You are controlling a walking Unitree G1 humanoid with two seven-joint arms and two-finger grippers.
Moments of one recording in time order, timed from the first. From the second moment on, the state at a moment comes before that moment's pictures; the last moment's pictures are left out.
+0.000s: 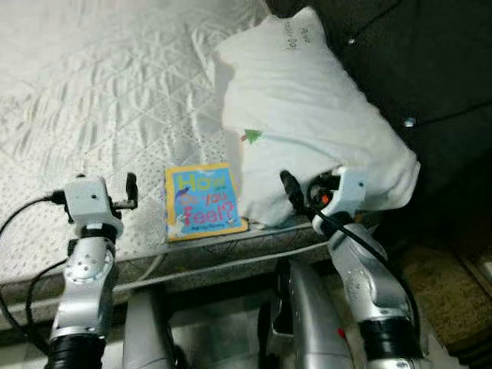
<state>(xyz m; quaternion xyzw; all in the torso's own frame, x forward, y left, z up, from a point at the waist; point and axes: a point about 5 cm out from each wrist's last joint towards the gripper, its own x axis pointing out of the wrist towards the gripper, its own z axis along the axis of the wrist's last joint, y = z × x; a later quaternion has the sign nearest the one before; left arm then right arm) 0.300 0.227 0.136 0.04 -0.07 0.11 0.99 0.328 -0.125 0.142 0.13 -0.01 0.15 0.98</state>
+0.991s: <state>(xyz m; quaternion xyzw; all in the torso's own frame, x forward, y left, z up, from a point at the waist) 0.285 0.201 0.147 0.02 -0.10 0.13 0.99 0.356 -0.136 0.161 0.12 -0.07 0.14 0.98</state>
